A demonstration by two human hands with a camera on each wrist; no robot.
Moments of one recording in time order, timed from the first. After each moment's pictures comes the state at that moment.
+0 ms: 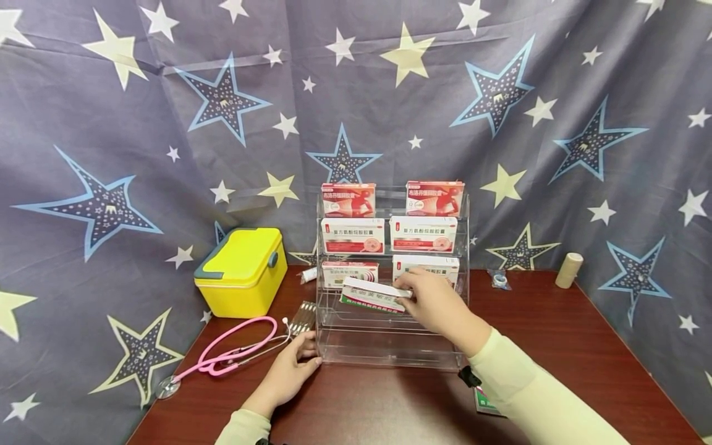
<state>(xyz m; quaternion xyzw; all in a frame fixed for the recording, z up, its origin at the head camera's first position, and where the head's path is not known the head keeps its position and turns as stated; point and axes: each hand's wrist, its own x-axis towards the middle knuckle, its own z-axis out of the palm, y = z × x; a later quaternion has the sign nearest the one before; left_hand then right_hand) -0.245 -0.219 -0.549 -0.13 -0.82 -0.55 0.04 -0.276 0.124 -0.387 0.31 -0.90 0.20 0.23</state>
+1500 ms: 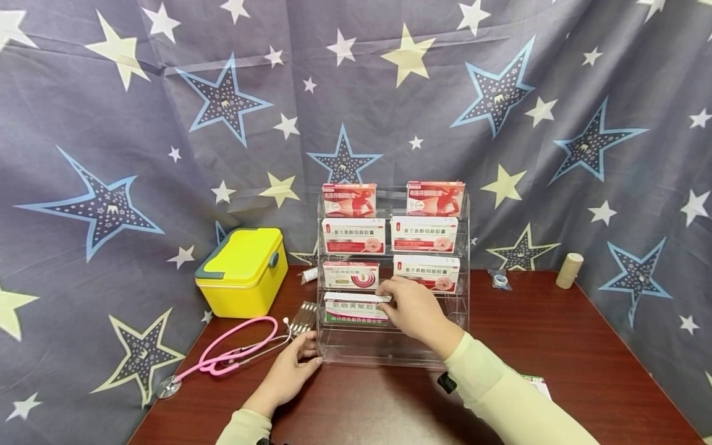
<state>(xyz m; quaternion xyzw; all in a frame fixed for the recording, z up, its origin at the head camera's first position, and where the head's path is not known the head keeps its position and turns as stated) -0.244 -0.218 -0.546 -0.12 -0.83 -0.54 0.03 -0.285 0.088 -0.414 0.27 -0.92 0.20 0.21</state>
